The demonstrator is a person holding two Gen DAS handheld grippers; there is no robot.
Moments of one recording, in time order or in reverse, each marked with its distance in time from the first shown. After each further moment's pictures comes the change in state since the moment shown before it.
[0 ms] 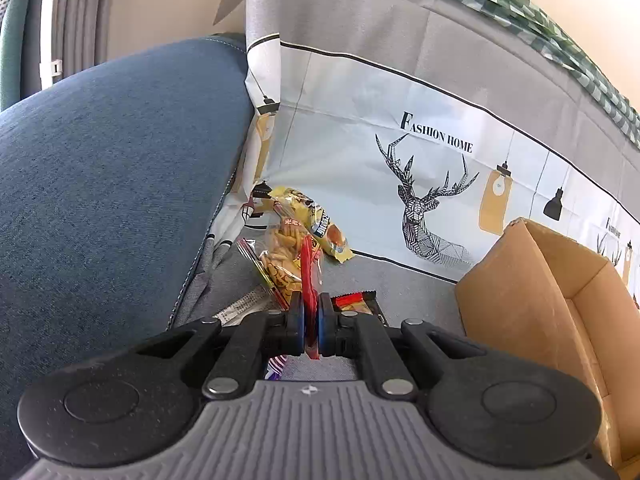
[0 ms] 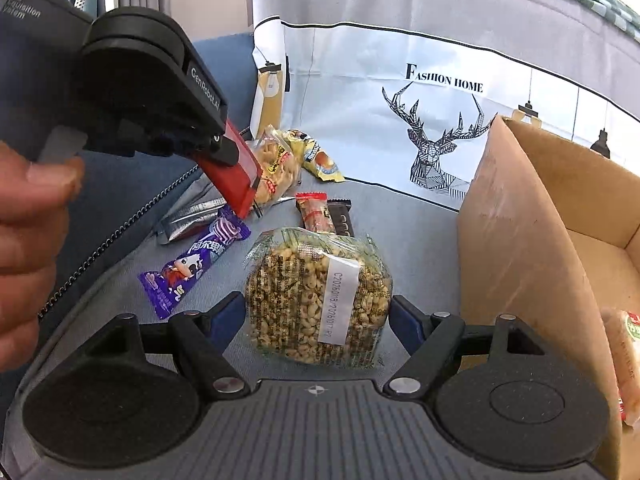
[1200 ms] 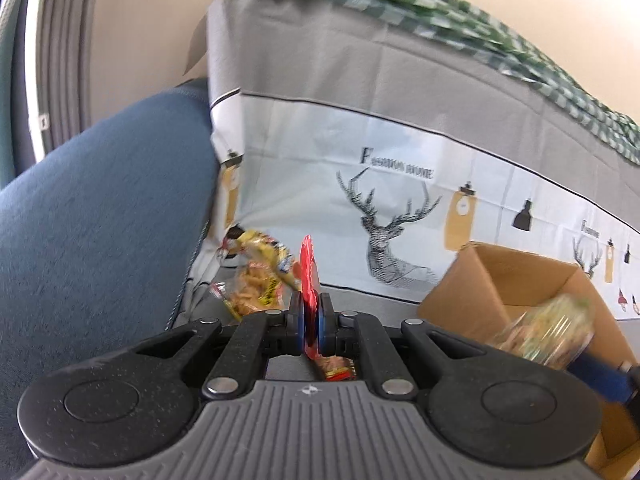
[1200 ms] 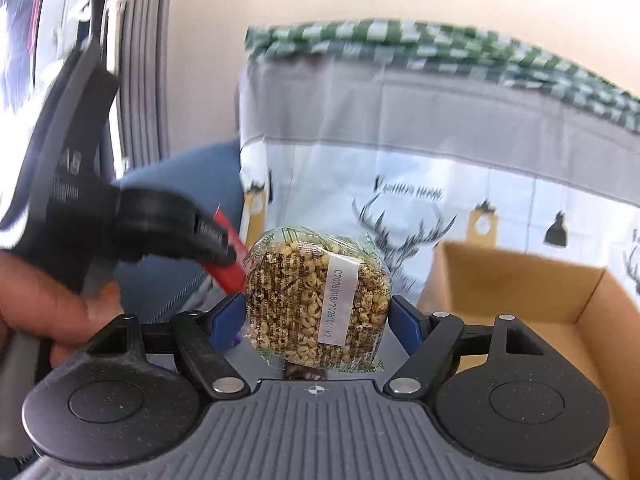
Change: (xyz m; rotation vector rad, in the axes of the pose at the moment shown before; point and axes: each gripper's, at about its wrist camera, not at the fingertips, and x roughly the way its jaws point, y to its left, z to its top) left arm -0.046 -0.038 0.018 0.080 -0.077 -0.028; right arm -0.095 -0.028 0.047 0.023 -0.261 -0.036
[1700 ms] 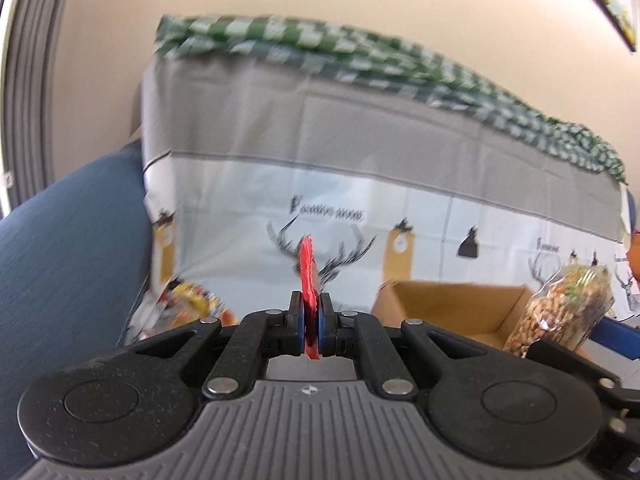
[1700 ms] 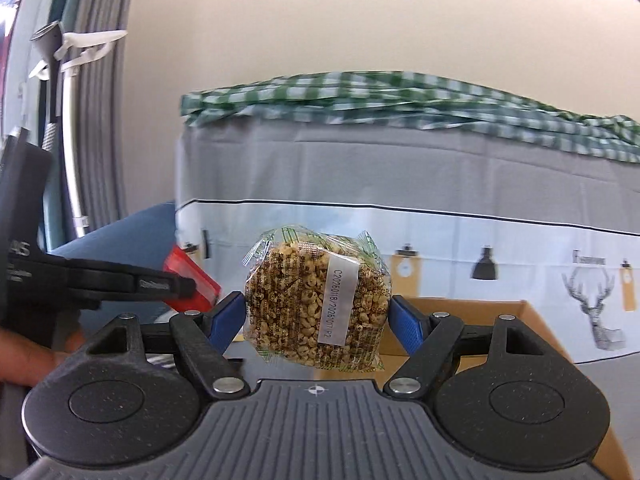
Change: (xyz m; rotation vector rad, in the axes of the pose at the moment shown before) left arm -0.022 -0.070 0.000 0.069 -0.173 -0.089; right arm -0.049 -0.087 0.012 0.055 -0.108 -0.115
